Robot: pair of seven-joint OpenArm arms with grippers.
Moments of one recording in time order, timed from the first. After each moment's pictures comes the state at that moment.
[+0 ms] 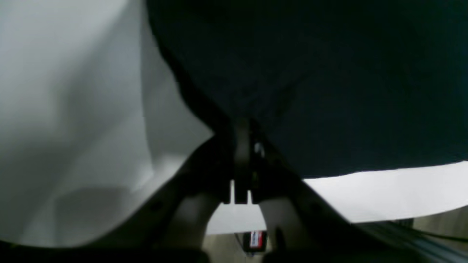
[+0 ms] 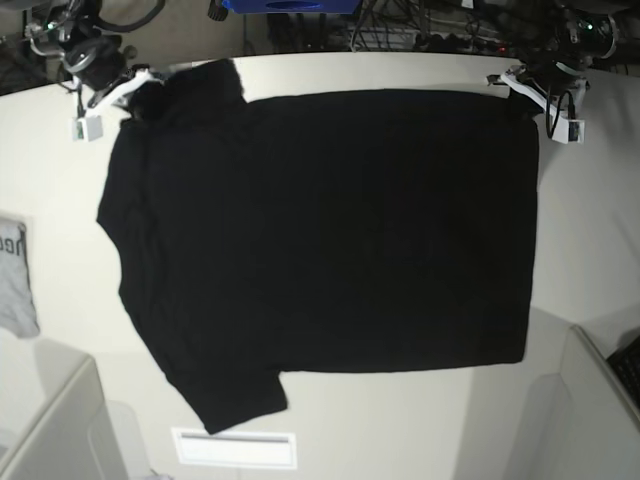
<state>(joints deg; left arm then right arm) 29.5 -2.0 -43.5 110.3 -36.6 -32.5 60.2 -31.9 2.7 33.6 108.8 41.5 28.2 -58.5</state>
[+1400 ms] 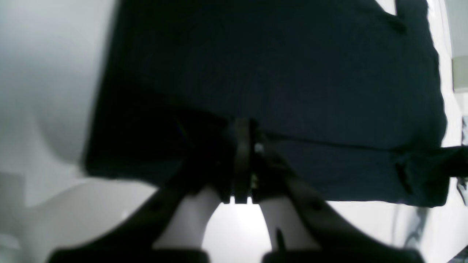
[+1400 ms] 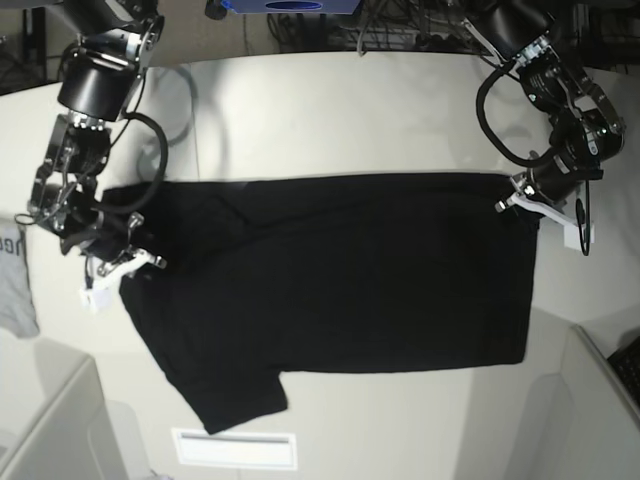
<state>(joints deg) 2.4 -3.7 -42.5 101.1 -40.2 -17.7 73.1 11.0 10.3 21.9 78.4 41.0 16.8 -65.6</state>
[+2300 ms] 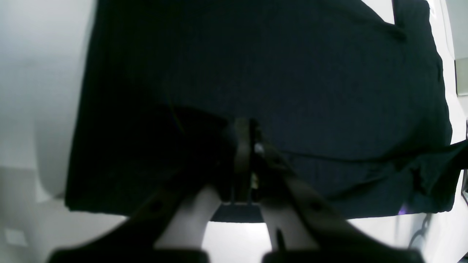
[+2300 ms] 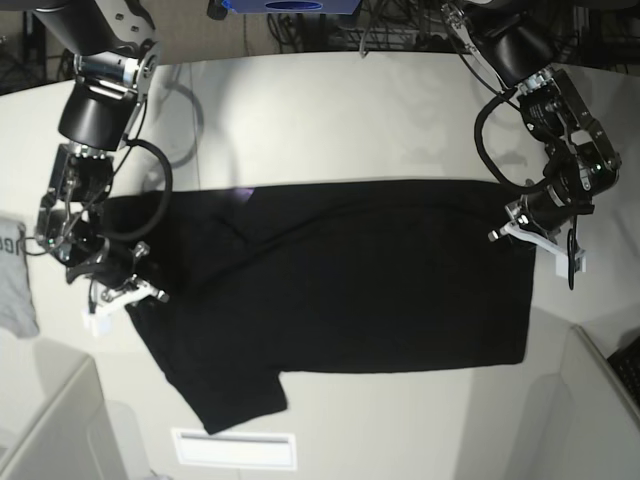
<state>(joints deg) -3.4 -5.9 -37.0 95.0 -36.0 -15.8 70.3 17.7 10.1 20.4 71.1 41.0 13.1 -62.0</state>
